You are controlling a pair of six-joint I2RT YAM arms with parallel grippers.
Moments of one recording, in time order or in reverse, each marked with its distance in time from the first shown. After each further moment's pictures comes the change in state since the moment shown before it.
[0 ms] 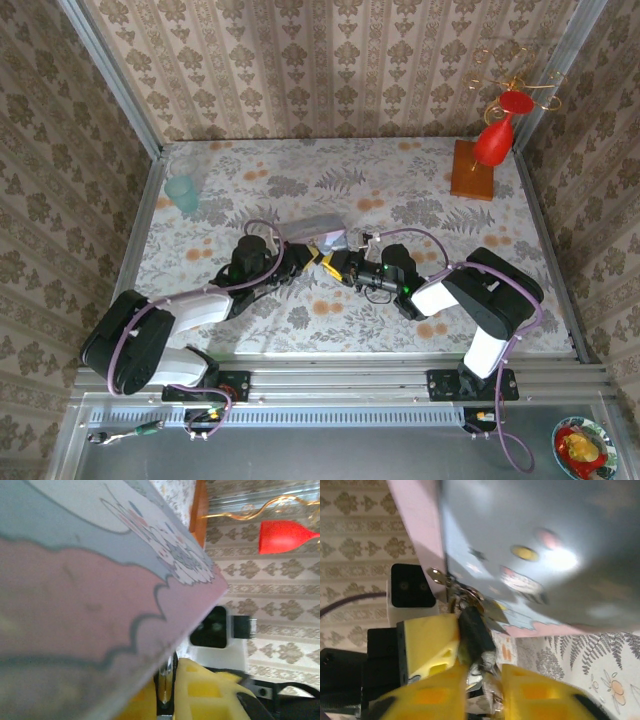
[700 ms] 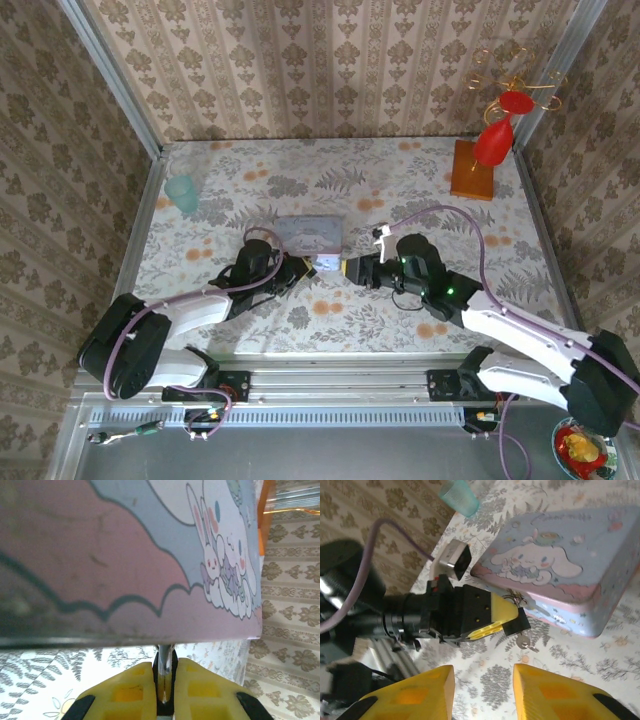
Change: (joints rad) left arm -0.012 -0.017 0.010 -0.243 -0.089 0.078; right arm 0.123 -0.696 0.167 -1.123 0.270 -0.850
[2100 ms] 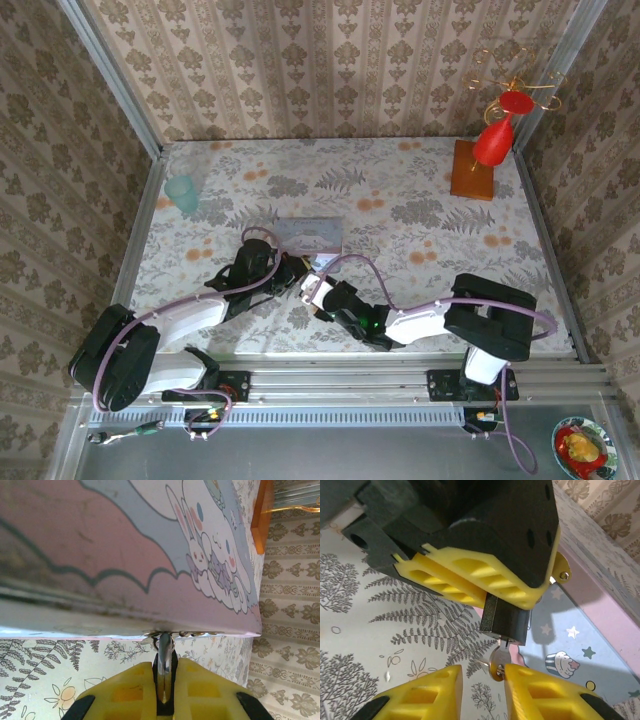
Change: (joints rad) left arm -0.021 -0.073 0.017 -0.086 -0.029 0.019; right arm 0.364 0.658 -0.017 0.587 0.712 -0.816
